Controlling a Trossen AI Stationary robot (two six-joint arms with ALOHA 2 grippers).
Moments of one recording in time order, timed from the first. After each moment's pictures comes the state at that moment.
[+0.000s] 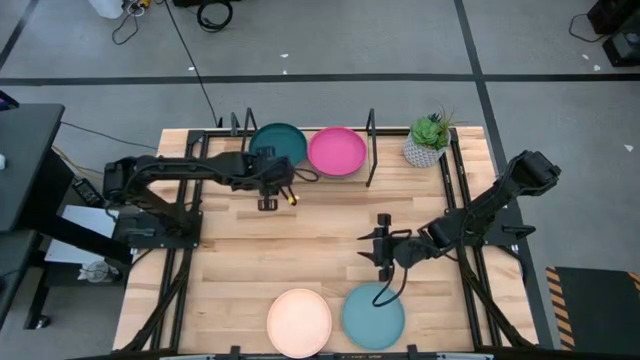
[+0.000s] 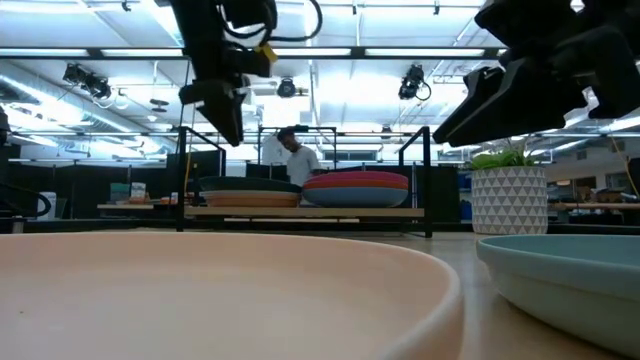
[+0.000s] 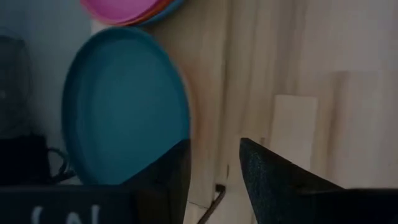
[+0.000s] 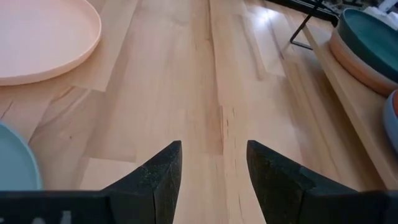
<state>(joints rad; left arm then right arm) 0.18 1.50 1.17 -0.85 -0.43 0.26 0.49 1.40 0.56 0.20 0.58 0.06</state>
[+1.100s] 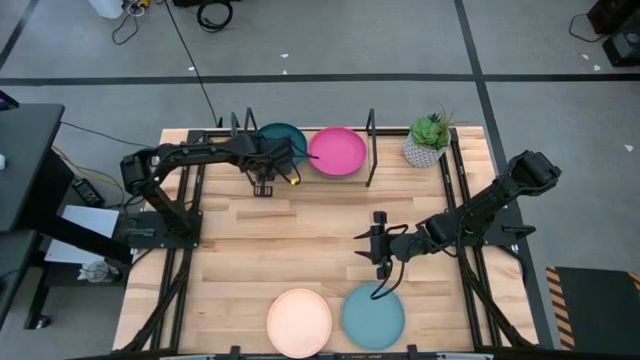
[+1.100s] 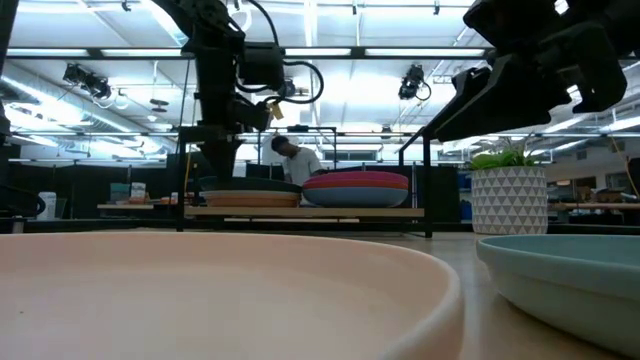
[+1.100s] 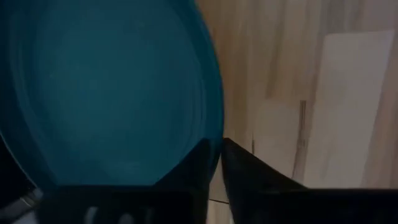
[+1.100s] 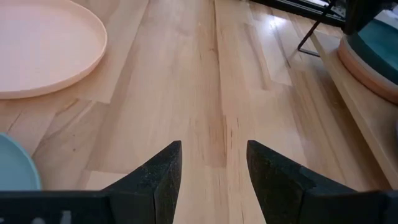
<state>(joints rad) 0.41 1.65 1.17 -0.85 -0.29 0.50 0.44 1.40 0.56 0.25 0.50 0.02</state>
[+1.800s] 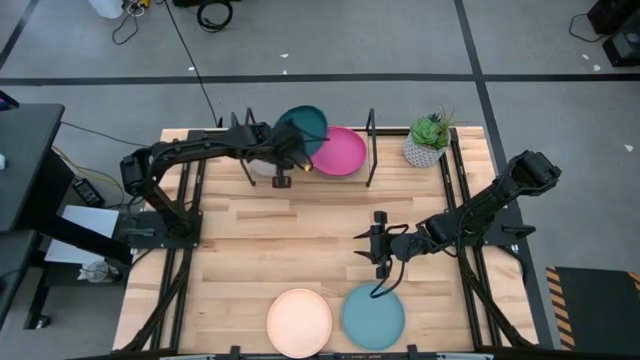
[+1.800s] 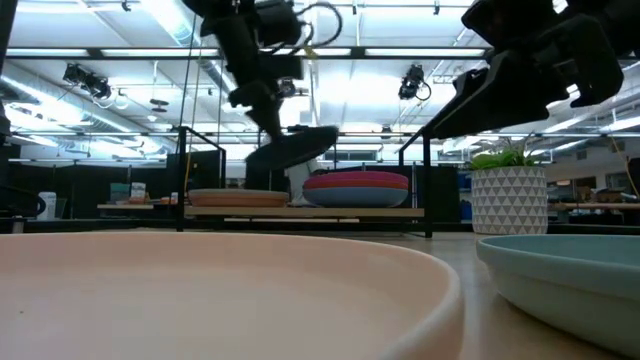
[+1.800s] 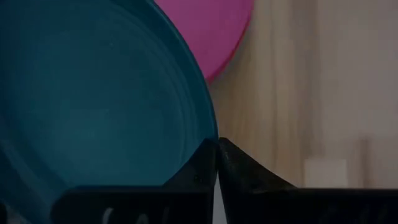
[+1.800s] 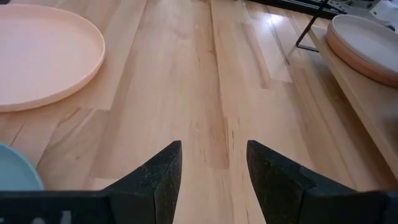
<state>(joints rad) 0.38 1.64 1.35 -0.71 -0.14 0.53 0.44 1.40 0.56 0.26 0.50 0.07</state>
